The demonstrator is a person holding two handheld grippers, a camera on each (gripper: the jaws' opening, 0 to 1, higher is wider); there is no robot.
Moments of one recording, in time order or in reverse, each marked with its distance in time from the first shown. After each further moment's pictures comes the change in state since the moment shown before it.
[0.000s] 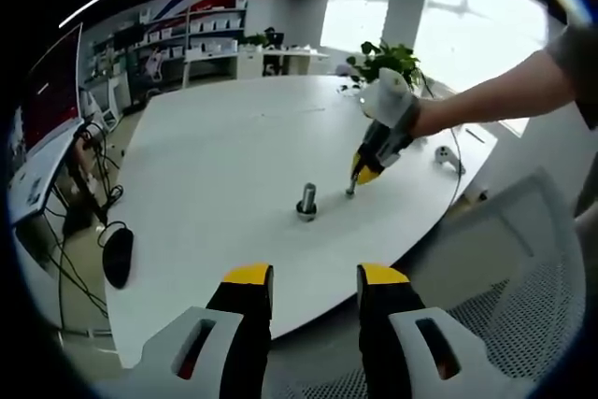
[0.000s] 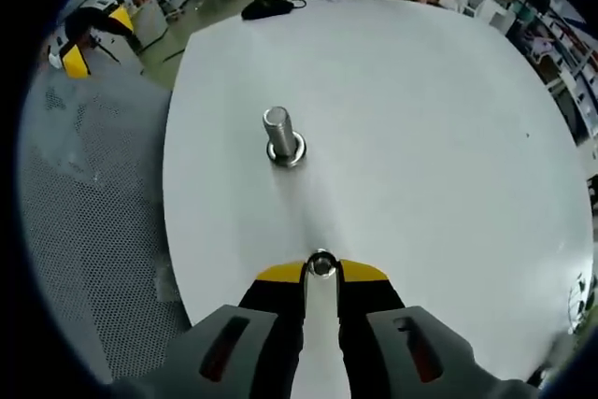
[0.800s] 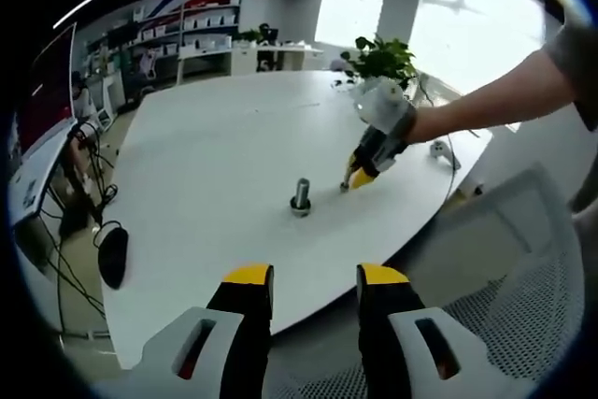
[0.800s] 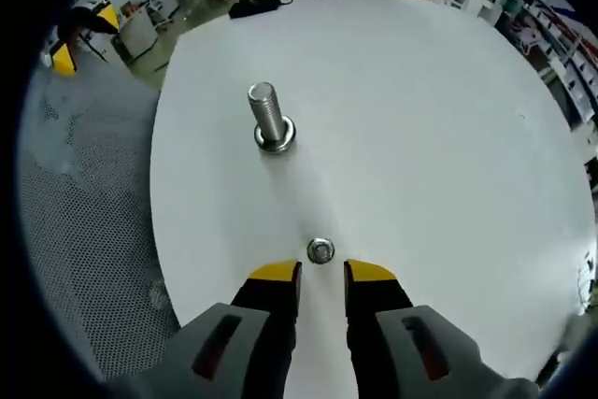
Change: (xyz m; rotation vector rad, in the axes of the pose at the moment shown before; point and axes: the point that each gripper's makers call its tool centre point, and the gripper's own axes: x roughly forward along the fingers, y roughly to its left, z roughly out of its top) left arm 0.002 -0.005 -0.004 0.012 0.023 -0.027; right arm -0.005 -0.001 -0.013 0.072 -0.082 -0.055
